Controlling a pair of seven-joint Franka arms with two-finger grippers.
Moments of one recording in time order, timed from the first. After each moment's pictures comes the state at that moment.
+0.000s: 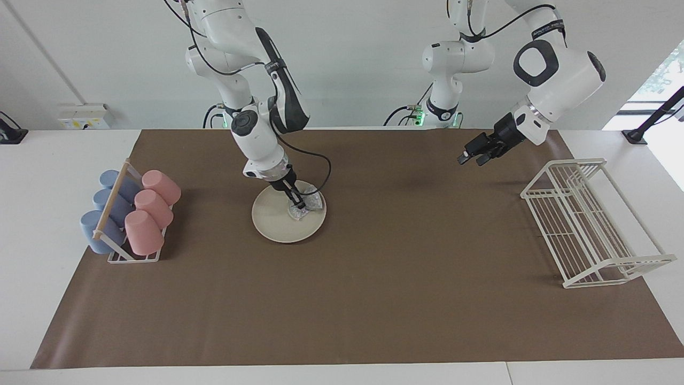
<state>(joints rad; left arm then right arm) -0.02 -0.25 0.01 -2.26 -0.57 1.96 -0.04 0.35 0.13 0.09 -2.31 0.45 2.56 1.19</state>
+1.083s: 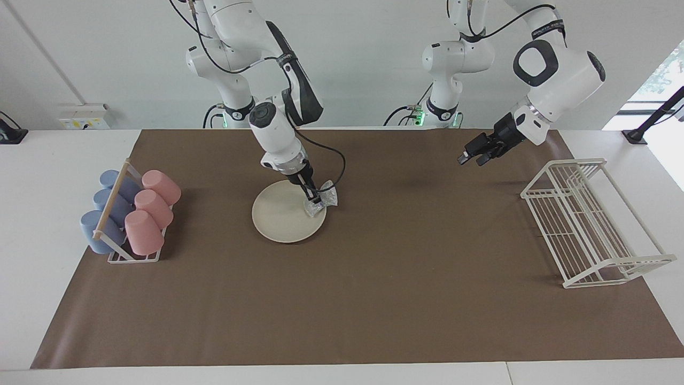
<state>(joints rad) -0.02 -0.25 0.00 -2.26 -0.59 1.96 -0.05 0.44 0.12 0.09 -2.06 0.37 2.32 1.60</state>
